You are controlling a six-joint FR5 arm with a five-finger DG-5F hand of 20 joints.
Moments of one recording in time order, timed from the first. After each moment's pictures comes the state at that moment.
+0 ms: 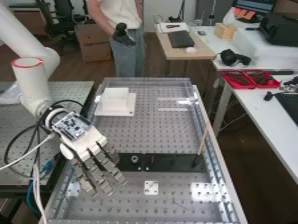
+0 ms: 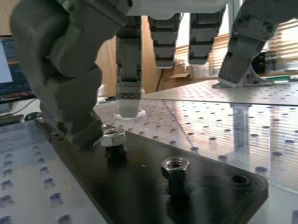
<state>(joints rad) 1.65 -1.93 -2.24 -2.24 -0.83 -0.56</state>
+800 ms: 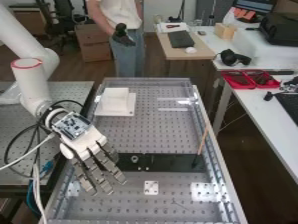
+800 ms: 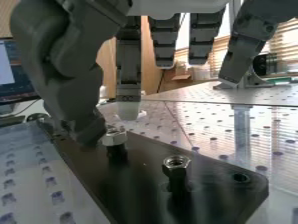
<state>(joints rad) 1.66 -1.94 -2.26 -2.22 -0.83 -0.57</state>
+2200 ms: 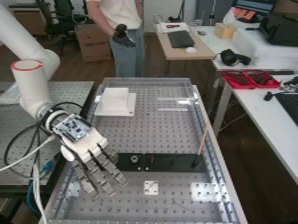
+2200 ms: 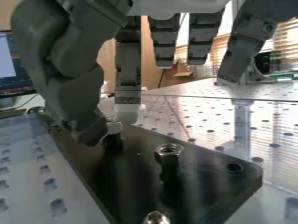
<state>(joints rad) 1.64 -1.95 -2.25 -2.23 -0.86 -0.58</state>
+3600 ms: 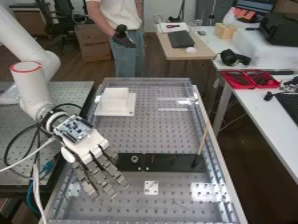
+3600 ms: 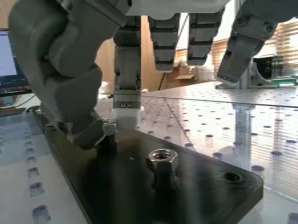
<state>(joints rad) 1.62 -1.96 -2.25 -2.20 -0.88 -0.62</state>
